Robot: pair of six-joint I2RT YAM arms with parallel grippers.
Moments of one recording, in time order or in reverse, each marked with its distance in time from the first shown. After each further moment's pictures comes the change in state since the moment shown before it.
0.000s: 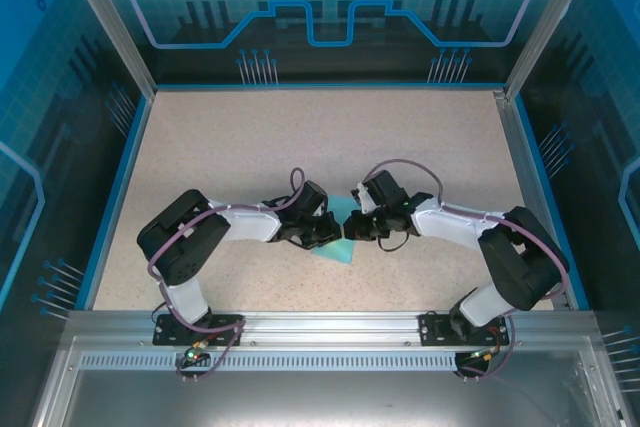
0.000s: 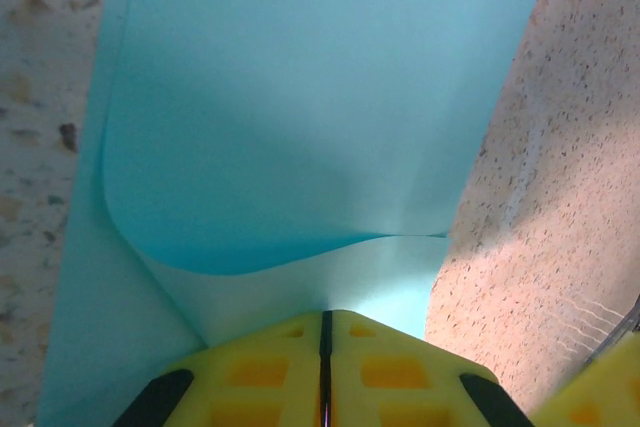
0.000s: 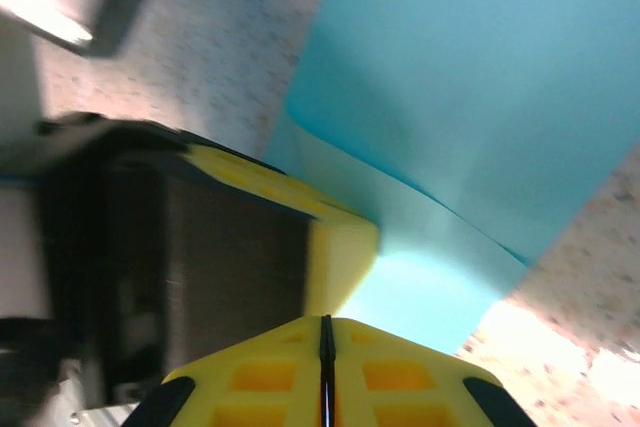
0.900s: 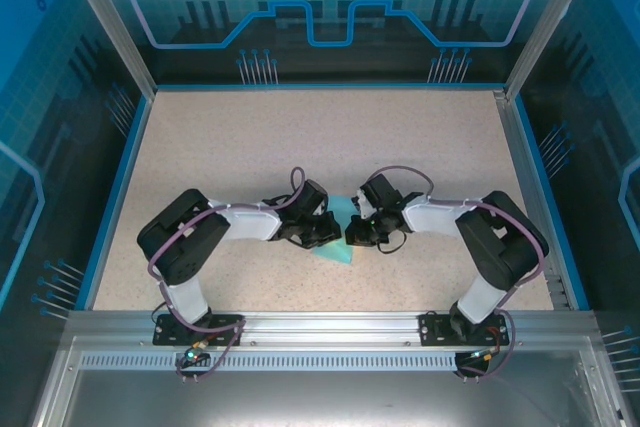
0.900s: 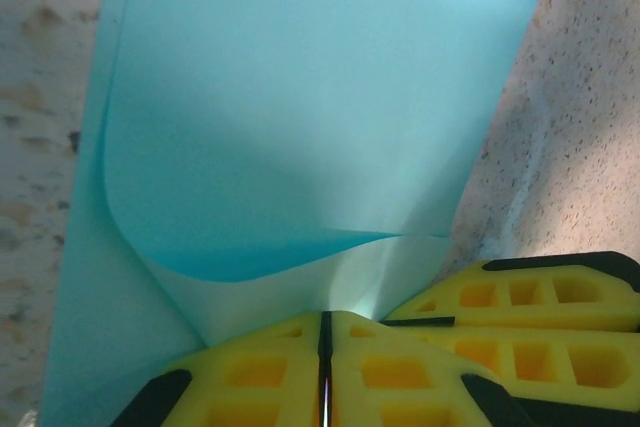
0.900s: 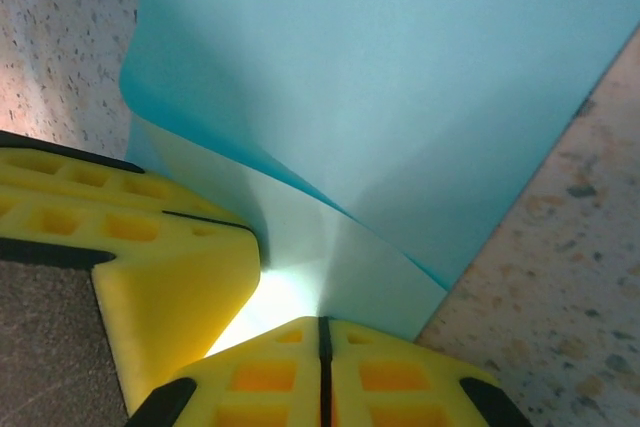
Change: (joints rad) left arm 0.017 -0.001 0.018 -0.036 0.003 0.016; right arm -0.024 0.154 0.018 0.005 -0.024 -0.010
